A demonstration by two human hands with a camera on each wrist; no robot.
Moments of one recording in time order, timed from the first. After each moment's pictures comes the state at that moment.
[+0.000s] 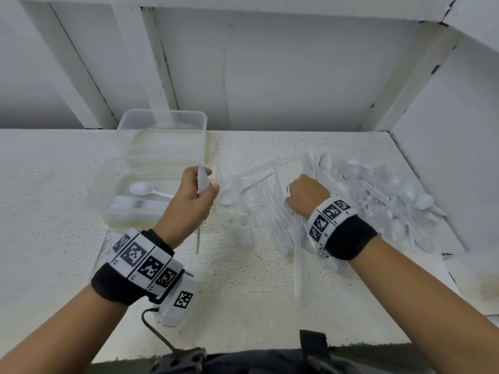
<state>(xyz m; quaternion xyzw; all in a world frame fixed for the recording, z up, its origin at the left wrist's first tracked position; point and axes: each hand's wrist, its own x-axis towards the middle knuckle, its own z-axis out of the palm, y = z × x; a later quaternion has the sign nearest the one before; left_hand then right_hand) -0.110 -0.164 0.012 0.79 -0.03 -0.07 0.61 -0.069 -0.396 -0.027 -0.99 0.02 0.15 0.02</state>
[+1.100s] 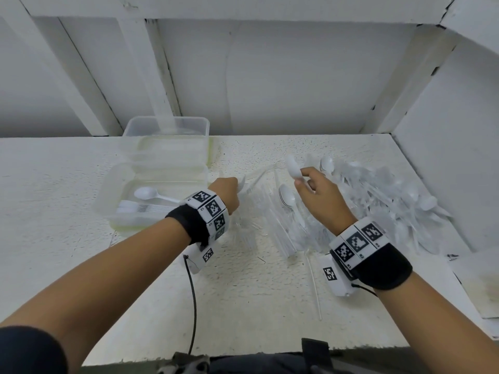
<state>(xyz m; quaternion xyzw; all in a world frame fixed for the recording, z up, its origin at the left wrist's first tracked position) -0.046 -0.217 -0.004 0.97 -0.07 -0.22 0.12 -0.110 -0.404 -0.007 -0.89 0.04 -0.06 0.45</state>
